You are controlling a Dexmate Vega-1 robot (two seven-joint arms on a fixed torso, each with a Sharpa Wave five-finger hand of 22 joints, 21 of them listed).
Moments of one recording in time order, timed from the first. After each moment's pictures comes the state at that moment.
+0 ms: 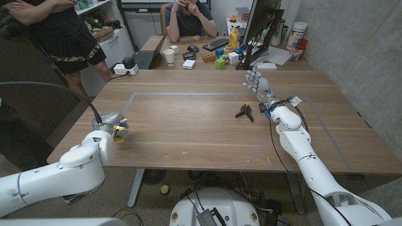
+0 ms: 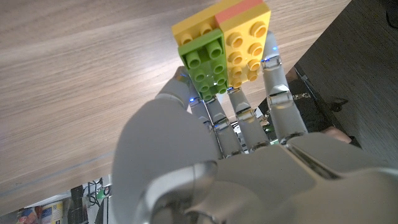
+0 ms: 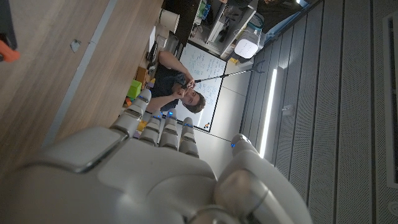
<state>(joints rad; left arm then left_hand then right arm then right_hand) 1.27 1.32 0.40 -2.43 0.19 1.26 0.27 1.12 0.05 0.41 -0.17 0.17 0.84 -0.04 0.31 0.20 0.78 -0.14 0.44 0.29 0.76 -0.04 0.34 0.18 0.82 0.08 0.60 0.21 -0.87 -0.20 -0.09 -1.37 0.24 0.19 0.23 0.10 0.04 0.33 0.09 0.23 0.15 0.02 0.19 0.18 0.17 0.09 0.19 0.19 0.07 0.07 0.19 0.19 0.25 0.05 0.19 0.17</state>
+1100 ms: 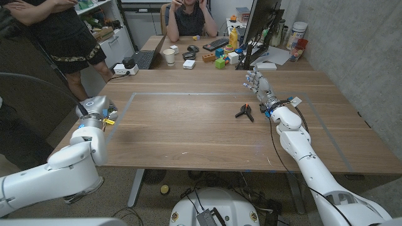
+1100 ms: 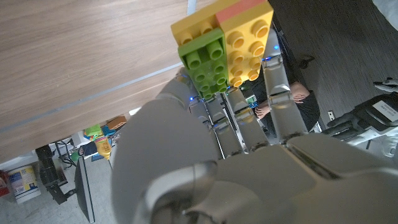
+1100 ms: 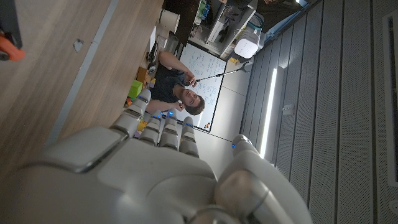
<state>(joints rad) 1.44 1.29 0.18 -2.47 0.18 1.29 0.53 1.12 0.05 0.43 -0.17 0.17 0.86 -0.04 0.31 0.20 0.79 -0.14 0.42 0.30 0.80 -0.06 0.30 0.18 0.82 0.09 0.64 0.21 -0.87 -0.20 -0.09 -1.35 0.25 0.21 0.24 0.10 0.04 0.32 0.09 0.23 0.16 0.02 0.19 0.18 0.17 0.09 0.19 0.19 0.07 0.07 0.19 0.19 0.24 0.05 0.19 0.17</state>
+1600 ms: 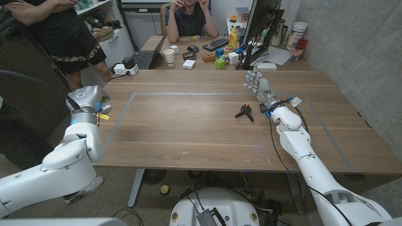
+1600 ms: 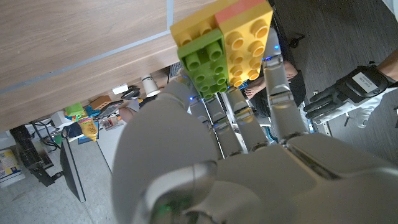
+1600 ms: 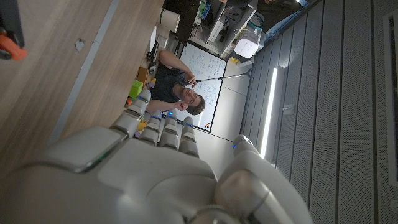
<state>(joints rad) 1.50 1.25 0.09 -2.47 0.25 1.27 0.56 1.12 0.05 0.43 -0.17 0.17 0.87 -0.04 0.31 0.20 0.80 -0.14 0.42 0.30 0.81 -0.06 0.30 0.18 0.82 0.09 0.66 0.21 -0.86 -0.20 -0.09 -1.33 0.25 0.22 0.25 0.09 0.03 0.31 0.09 0.23 0.16 0.02 0.19 0.18 0.17 0.09 0.19 0.19 0.07 0.07 0.19 0.19 0.24 0.05 0.19 0.17</state>
